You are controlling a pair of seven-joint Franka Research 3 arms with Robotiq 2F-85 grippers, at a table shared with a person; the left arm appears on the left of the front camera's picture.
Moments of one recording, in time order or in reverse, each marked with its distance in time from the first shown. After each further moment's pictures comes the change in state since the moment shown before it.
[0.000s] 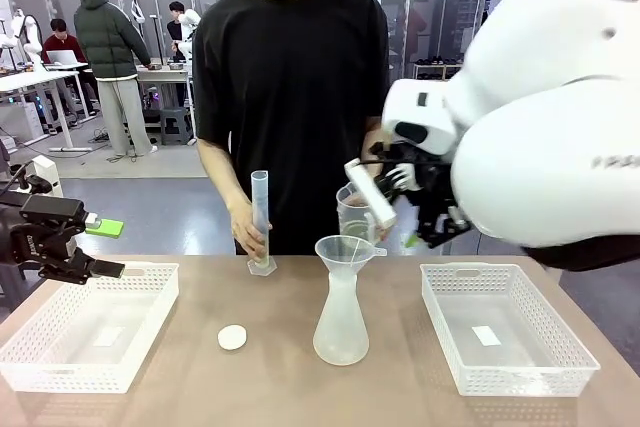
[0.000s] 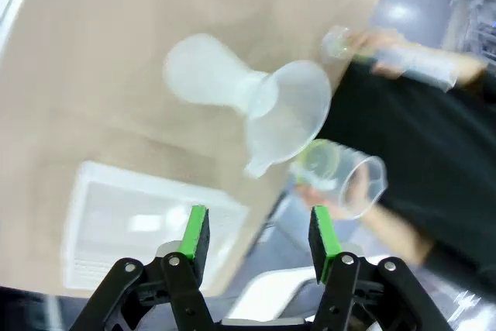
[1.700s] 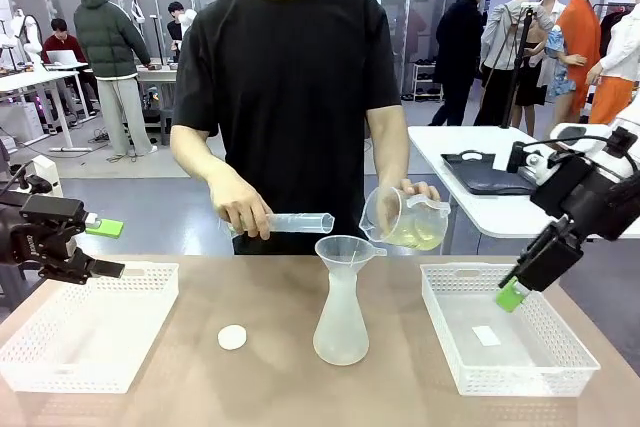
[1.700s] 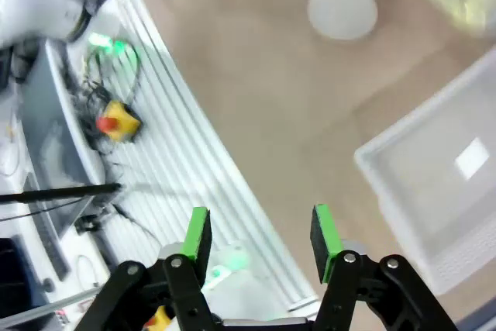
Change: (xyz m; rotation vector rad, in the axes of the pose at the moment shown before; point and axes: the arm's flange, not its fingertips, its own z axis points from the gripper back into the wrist) left arm 0.000 0.000 0.000 0.000 0.000 0.000; right arm -0.141 0.101 -0.005 0.654 -0.295 -1.316
